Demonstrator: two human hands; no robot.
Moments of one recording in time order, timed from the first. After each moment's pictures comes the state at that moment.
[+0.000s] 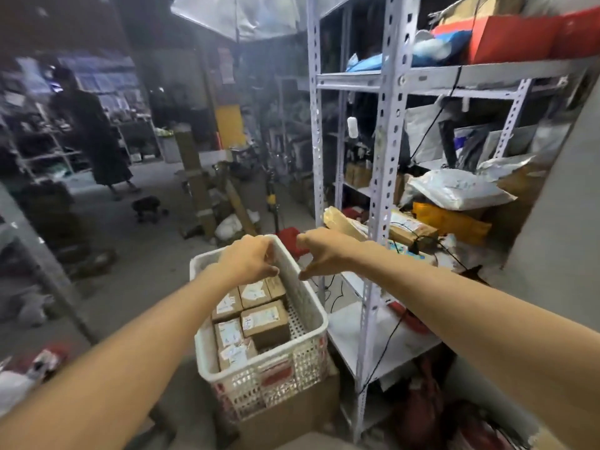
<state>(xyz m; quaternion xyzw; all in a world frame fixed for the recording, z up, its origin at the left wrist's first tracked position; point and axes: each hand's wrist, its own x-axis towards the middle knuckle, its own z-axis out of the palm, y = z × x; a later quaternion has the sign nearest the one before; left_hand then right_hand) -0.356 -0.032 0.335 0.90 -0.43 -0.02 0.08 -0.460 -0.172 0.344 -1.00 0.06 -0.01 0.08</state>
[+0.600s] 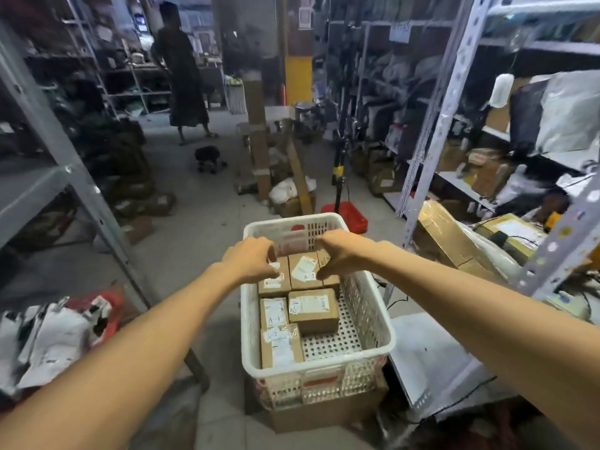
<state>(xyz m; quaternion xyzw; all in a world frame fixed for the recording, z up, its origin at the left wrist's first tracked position) -0.176 0.015 0.246 0.94 -0.32 -0.11 0.10 -0.252 -0.171 0.257 -0.99 -0.03 0.10 0.09</state>
